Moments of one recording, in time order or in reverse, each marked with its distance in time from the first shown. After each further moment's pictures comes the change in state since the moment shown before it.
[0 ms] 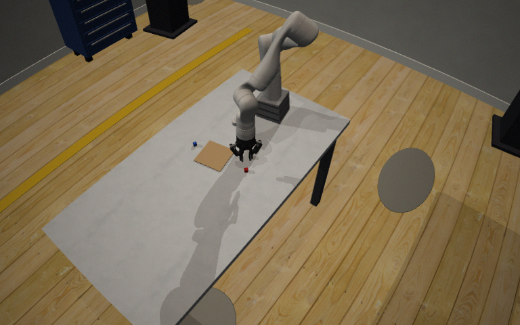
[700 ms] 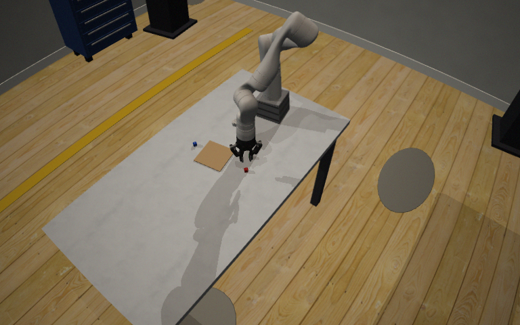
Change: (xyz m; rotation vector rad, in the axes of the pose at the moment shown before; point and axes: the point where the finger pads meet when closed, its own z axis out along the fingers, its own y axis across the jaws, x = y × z) arm -0.001 0.000 0.003 0.000 -0.002 -0.001
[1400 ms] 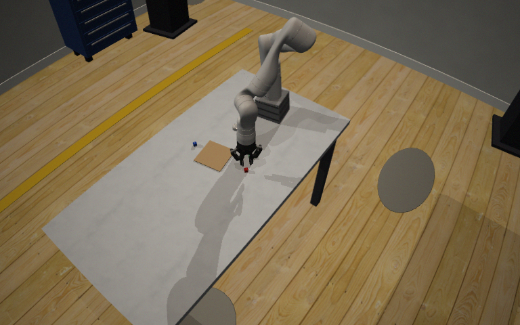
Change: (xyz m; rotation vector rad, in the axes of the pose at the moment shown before) arm -0.002 0.001 0.024 0.000 -0.005 -0.003
